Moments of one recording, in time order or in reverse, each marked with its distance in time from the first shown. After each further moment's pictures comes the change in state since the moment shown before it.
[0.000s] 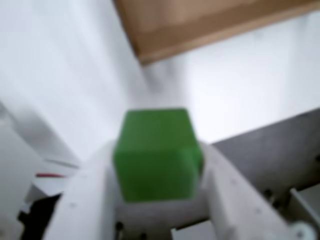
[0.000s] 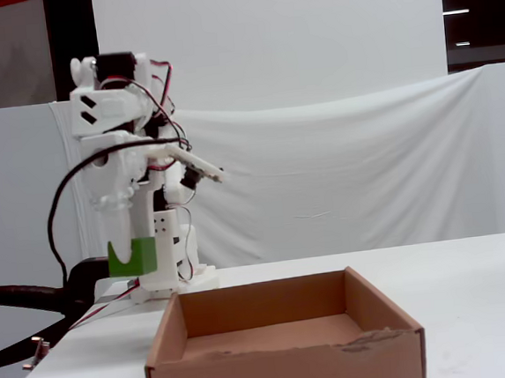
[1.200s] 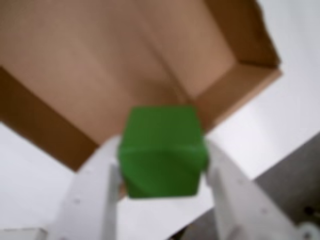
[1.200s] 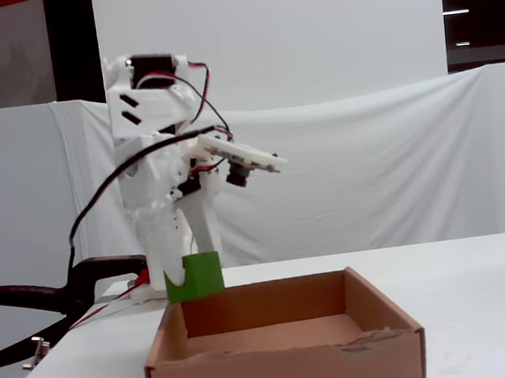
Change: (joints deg) arm -14.9 -21.2 -7.4 -21.2 37.3
